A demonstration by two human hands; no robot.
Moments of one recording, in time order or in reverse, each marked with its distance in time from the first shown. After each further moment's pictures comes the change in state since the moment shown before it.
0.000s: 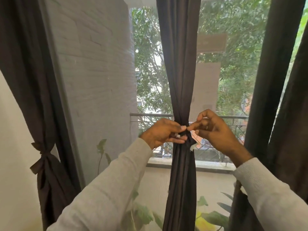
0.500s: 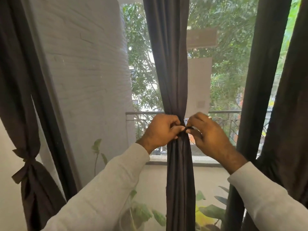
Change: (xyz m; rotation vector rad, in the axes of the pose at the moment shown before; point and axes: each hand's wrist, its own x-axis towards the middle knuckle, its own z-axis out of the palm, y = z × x) left_hand 0.007 -0.014 0.010 0.824 0.195 0.637; right_hand -0.012 0.010 0.006 -0.798 0.101 -0.351
